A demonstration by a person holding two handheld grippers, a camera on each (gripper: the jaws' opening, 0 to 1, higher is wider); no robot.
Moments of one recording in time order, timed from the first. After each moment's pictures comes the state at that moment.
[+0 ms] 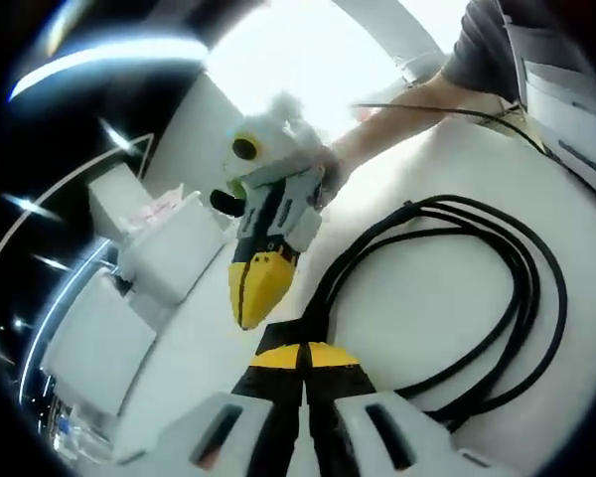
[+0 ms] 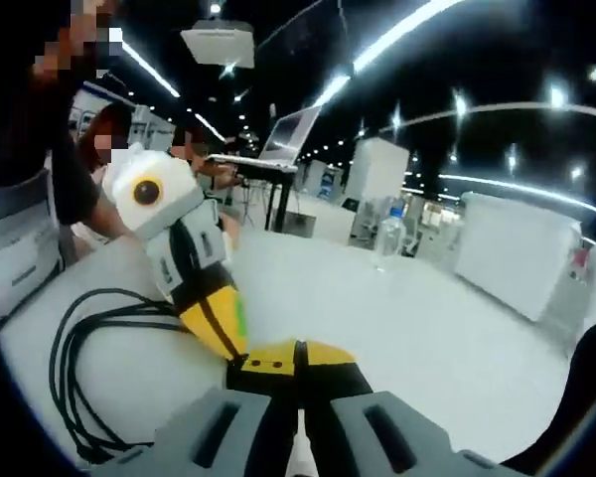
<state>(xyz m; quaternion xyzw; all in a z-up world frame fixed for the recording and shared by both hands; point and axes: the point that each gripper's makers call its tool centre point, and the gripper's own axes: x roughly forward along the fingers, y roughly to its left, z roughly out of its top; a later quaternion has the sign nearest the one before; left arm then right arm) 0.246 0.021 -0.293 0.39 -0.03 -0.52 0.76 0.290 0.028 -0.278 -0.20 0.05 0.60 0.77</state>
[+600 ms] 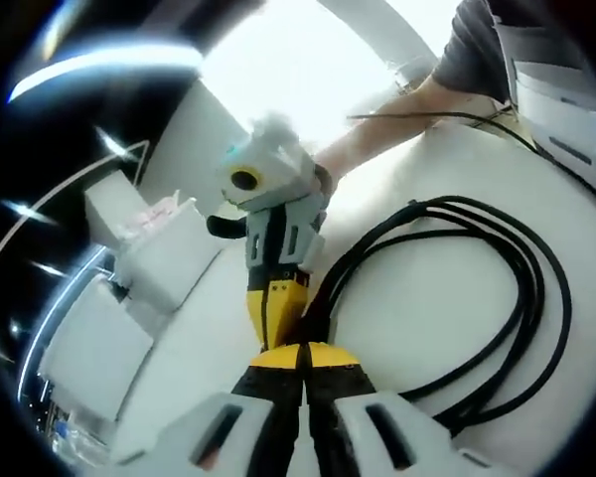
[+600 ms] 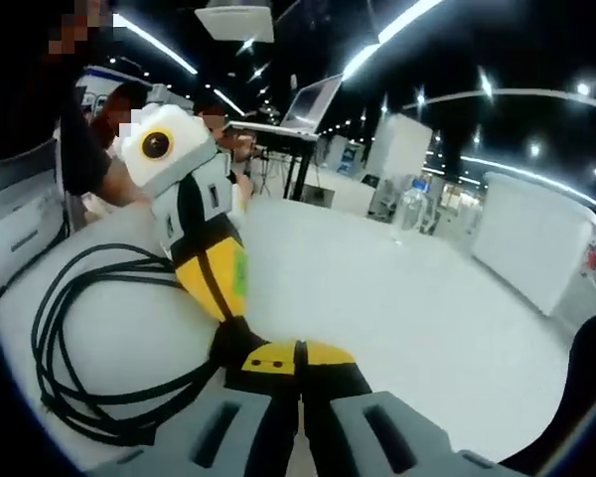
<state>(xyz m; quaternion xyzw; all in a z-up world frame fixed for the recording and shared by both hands) 0.244 0.023 -0.293 0.38 -0.04 -0.53 0.76 0.317 0.023 -0.296 -0.24 0.04 0.56 0.79</state>
